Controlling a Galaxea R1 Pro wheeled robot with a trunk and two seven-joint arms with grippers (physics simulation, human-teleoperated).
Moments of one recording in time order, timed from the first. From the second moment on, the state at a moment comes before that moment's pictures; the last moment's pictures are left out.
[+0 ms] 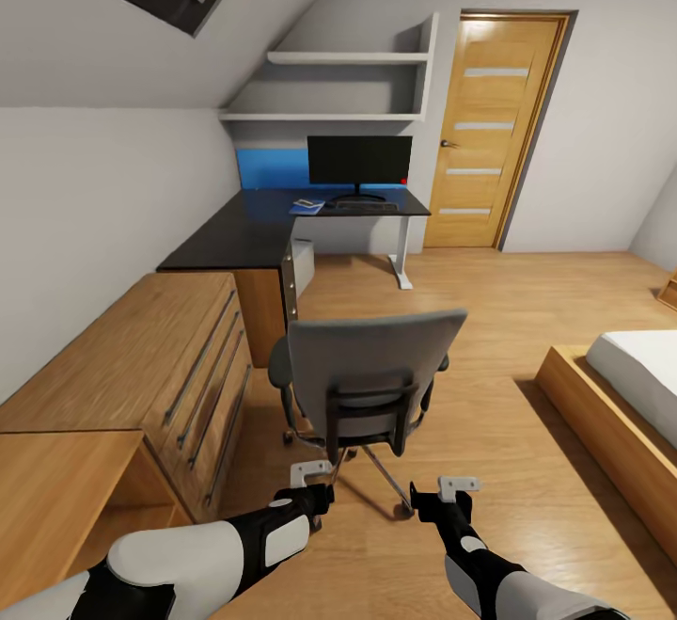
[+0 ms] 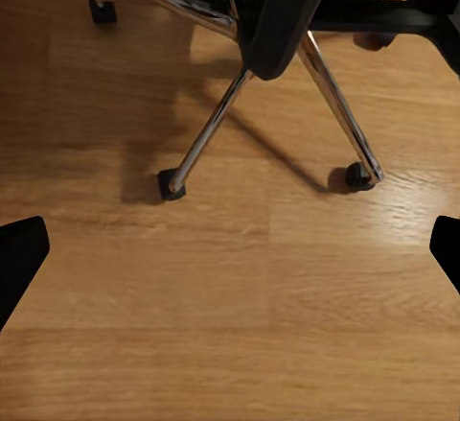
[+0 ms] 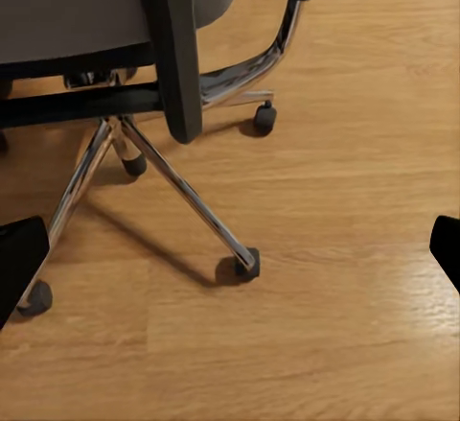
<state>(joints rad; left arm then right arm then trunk) -0.83 -0.17 -1.93 -0.26 2.04 -0.14 0.30 -0.66 0.05 0.23 -0.05 -0.22 -0.42 -0.10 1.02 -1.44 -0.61</state>
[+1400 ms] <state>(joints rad) -0.83 -0.17 -1.92 -0.25 2.05 -0.15 0.31 -0.66 0.05 0.23 -0.05 -0.22 -0.42 -0.10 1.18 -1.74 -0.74</state>
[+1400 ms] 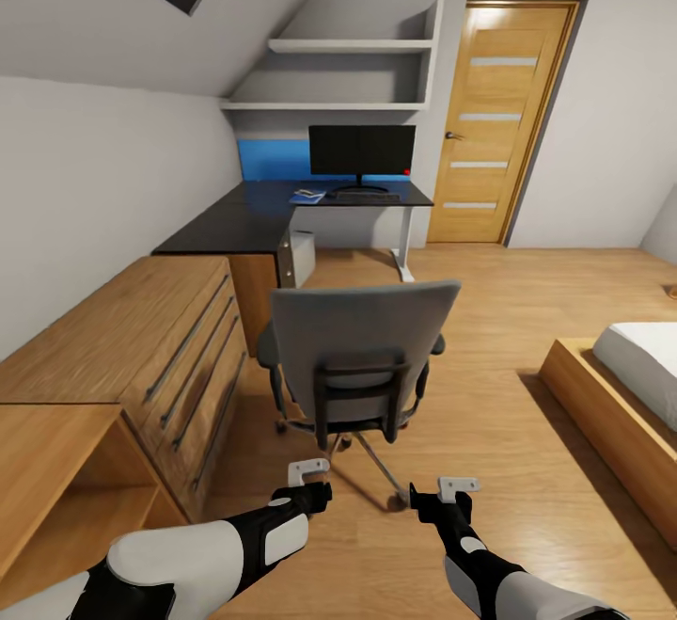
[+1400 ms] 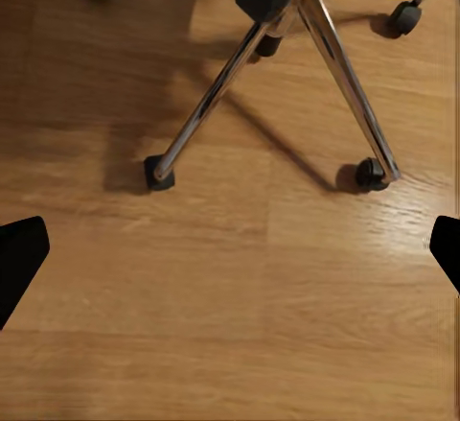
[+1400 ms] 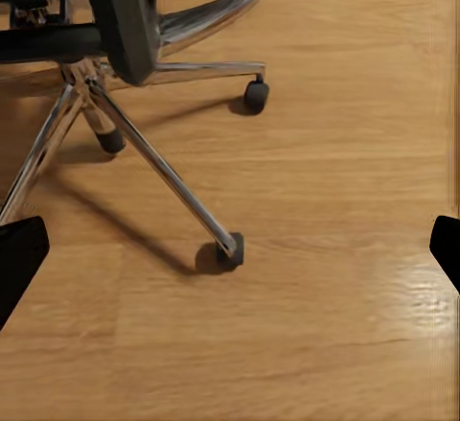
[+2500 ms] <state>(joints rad) -0.83 -0.17 -1.92 -0.25 2.10 -0.22 0.31 -0.66 0.05 0.23 -0.05 -0.22 -0.42 -0.10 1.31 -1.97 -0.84</state>
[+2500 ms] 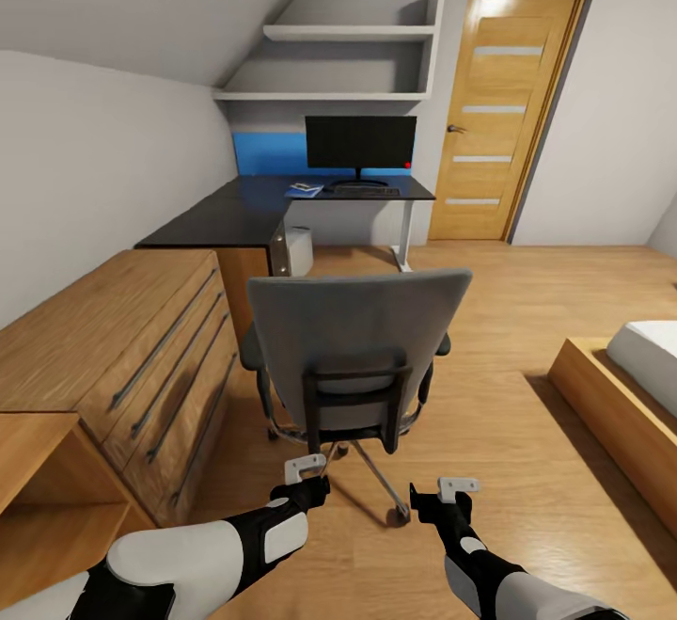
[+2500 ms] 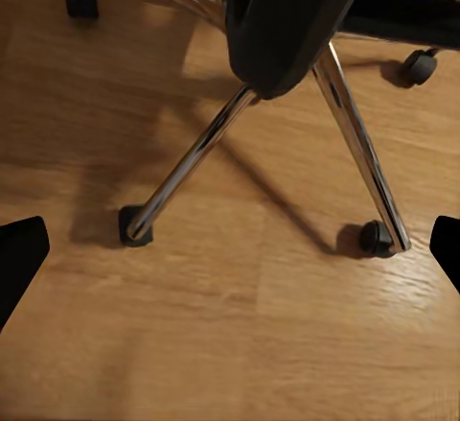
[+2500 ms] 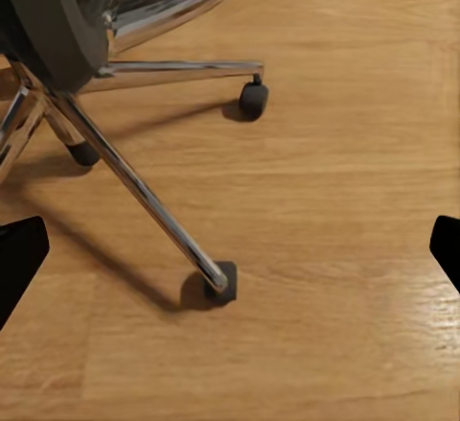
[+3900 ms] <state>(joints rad) -0.85 -0.17 -1.91 -0.10 2.09 -0.03 0.30 -0.66 0.06 0.23 -0.37 -0.22 -0.05 -0.10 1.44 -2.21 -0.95</state>
